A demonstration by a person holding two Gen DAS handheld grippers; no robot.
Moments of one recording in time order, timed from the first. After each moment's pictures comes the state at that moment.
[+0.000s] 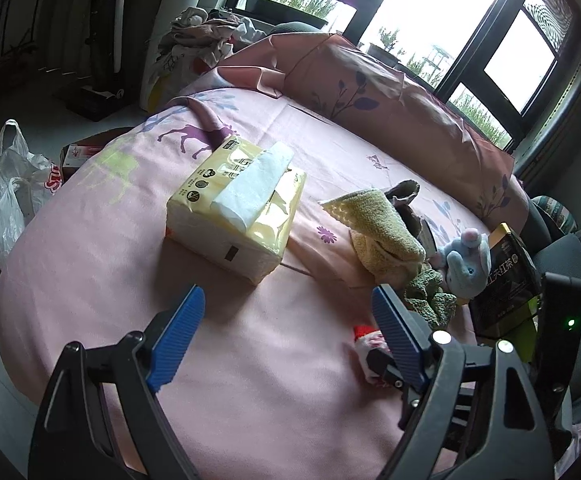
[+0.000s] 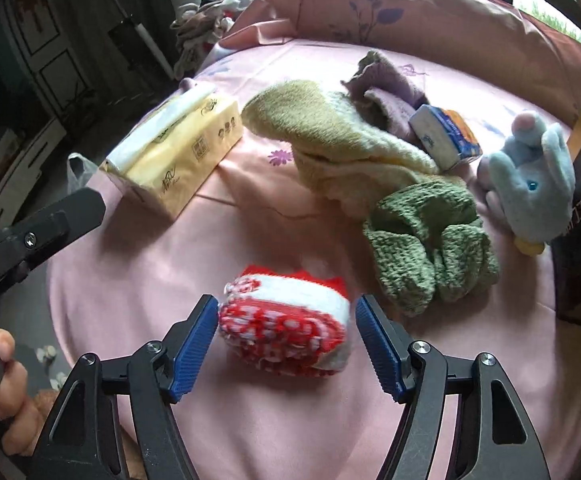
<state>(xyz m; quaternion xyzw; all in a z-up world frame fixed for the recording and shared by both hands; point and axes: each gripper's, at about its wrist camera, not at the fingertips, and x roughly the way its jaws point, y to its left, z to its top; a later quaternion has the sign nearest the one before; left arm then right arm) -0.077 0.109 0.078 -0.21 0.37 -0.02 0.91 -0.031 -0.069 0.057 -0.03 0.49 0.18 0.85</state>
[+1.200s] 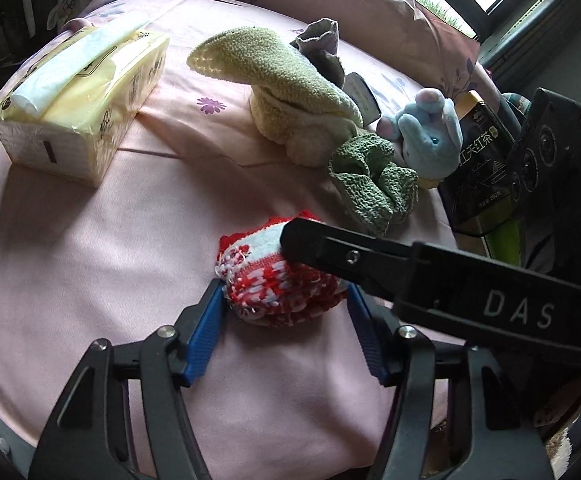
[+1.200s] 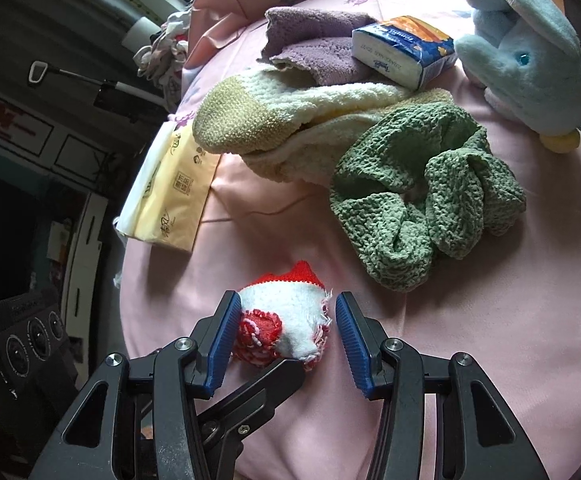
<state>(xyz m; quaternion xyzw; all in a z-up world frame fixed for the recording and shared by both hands) -0.051 0.013 0.033 -0.15 0.51 -0.14 0.83 0.001 -0.115 0.023 0.19 0.56 0.23 0.78</state>
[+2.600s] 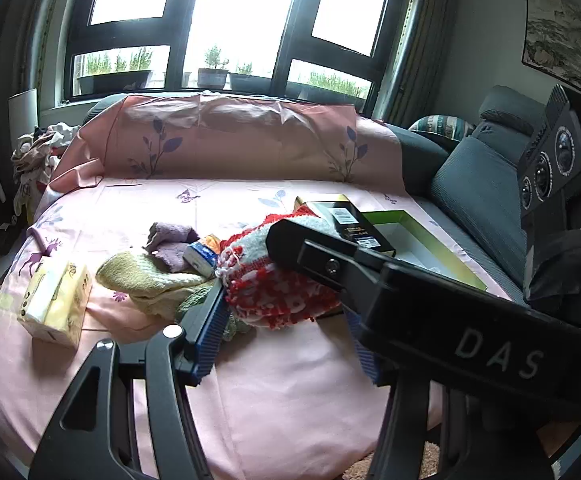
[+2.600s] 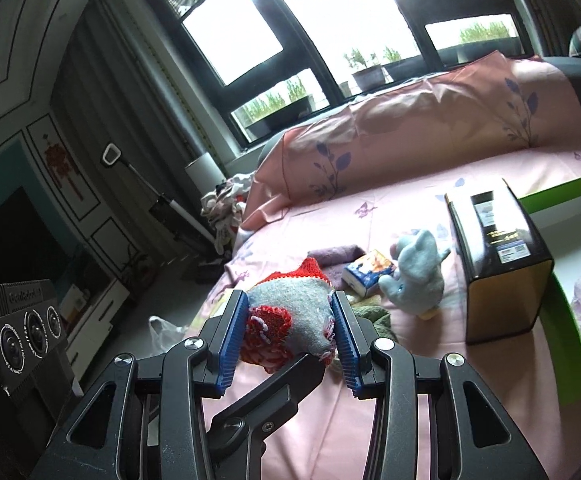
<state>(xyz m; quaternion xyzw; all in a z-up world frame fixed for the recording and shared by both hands) -0.124 -0.098 0.186 -0.04 0.29 -0.22 0.93 -0.097 -0.222 0.187 0.19 0.28 0.21 0.92</state>
